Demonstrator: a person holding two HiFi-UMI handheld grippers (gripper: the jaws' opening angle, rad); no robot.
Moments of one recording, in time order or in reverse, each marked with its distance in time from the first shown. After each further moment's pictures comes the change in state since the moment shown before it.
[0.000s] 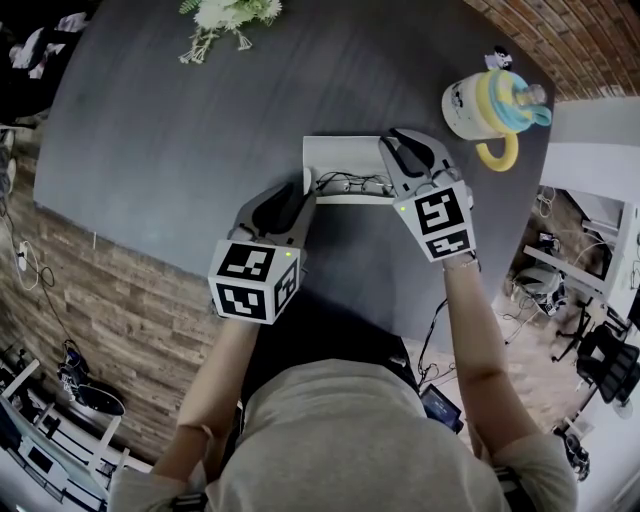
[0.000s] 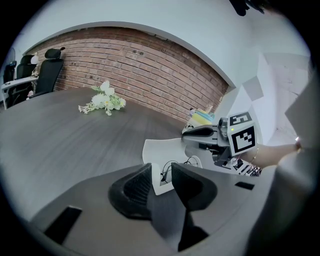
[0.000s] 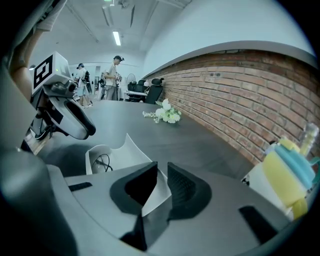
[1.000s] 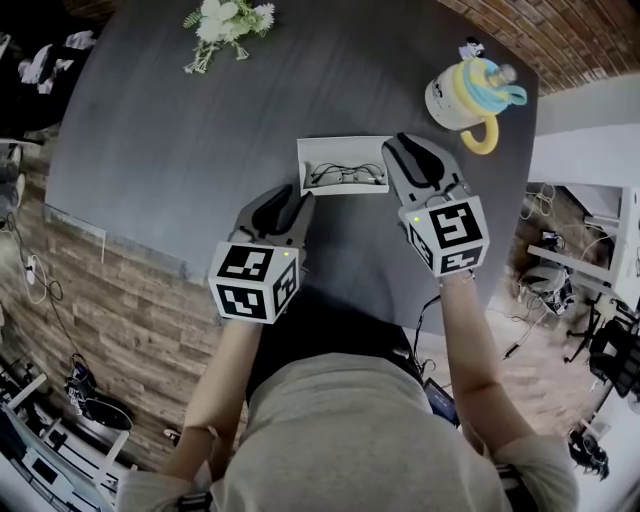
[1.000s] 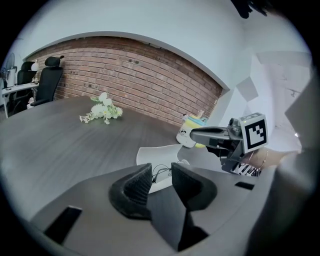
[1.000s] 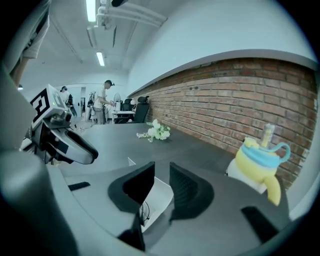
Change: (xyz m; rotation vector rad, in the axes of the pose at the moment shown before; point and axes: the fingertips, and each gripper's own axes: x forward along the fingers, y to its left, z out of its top) left arm -0.027 -0.023 0.007 0.038 -0.060 -0.004; right arm -0.066 0.002 0.022 0.194 -0.157 -0.086
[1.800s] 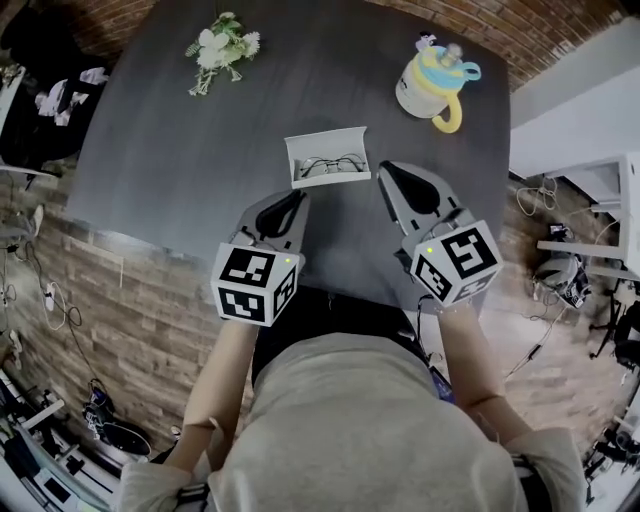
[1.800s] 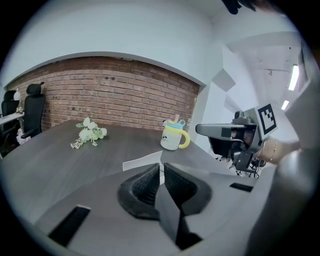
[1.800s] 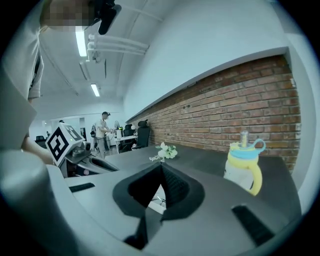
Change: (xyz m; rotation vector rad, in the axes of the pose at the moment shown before) left arm -0.046 -0.061 0.016 0.229 -0.056 -0.072; right arm -0.107 0.044 0.032 0.228 -0.229 0.064
